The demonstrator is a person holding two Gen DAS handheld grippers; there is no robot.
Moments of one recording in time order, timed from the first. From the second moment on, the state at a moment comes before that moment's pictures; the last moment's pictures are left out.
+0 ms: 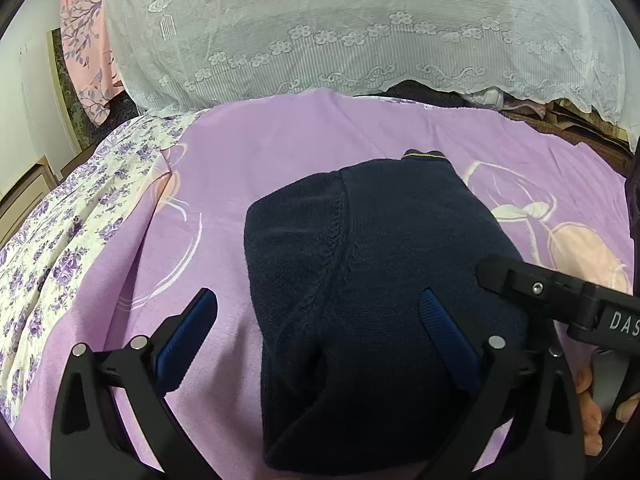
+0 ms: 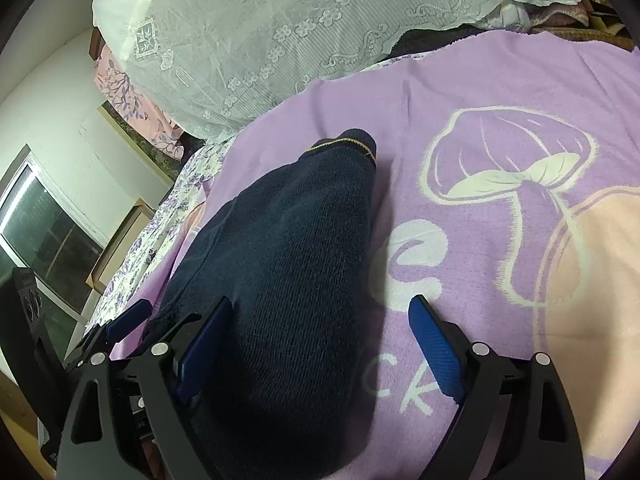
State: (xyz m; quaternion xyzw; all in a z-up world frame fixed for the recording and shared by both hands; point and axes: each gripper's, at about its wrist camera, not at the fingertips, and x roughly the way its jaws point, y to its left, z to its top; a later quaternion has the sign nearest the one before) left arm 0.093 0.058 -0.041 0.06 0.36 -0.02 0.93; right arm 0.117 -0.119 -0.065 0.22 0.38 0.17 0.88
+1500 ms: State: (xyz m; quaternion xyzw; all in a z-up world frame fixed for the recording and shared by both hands) left arm 0.157 0.115 -0.083 -0.26 0.50 -0.24 0.79; right arm 0.141 -0.126 -0.068 0.27 0.41 0.21 0.85
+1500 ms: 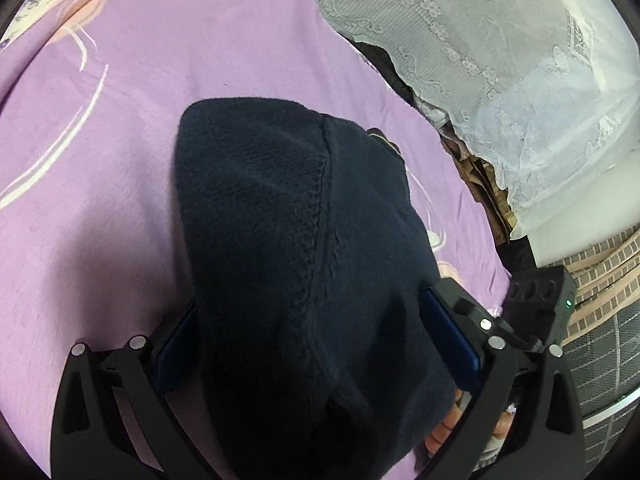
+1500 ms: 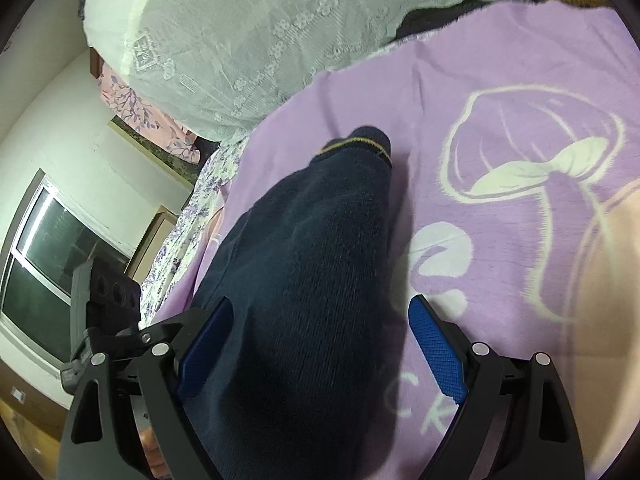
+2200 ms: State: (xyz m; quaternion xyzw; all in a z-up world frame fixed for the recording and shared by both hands) left arm 0.145 0.093 -0.052 -0.20 0.47 -0.25 0.83; right arm 0.138 -0.114 -0.041 0.23 0.37 0.23 0.87
